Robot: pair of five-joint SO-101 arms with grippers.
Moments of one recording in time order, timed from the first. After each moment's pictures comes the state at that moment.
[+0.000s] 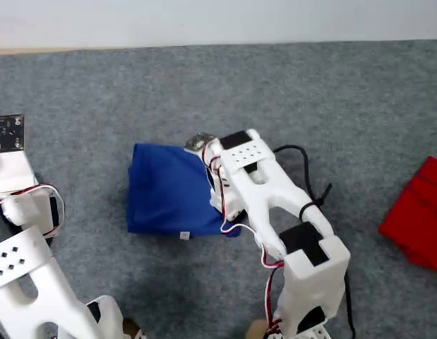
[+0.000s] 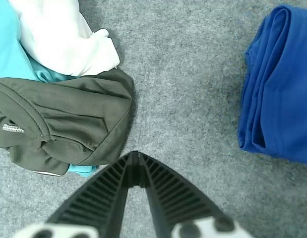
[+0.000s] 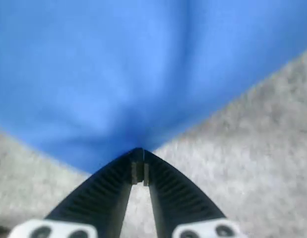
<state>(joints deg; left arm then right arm) -33.5 -40.7 24.0 95.7 -11.3 -27.5 17.7 3.1 84.9 18.7</state>
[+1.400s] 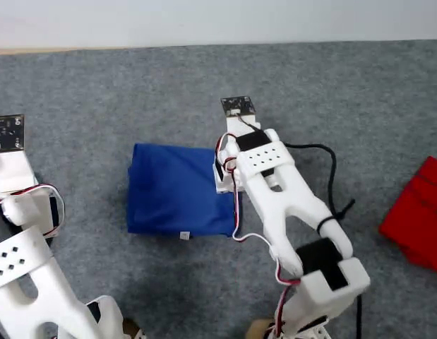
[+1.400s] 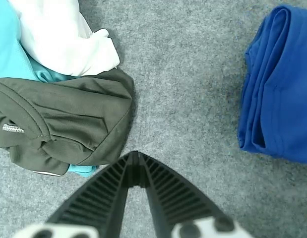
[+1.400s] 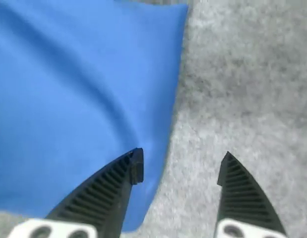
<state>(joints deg) -33.5 -40.7 24.0 95.7 -11.3 -24.8 9.6 11.2 68.5 -13.8</state>
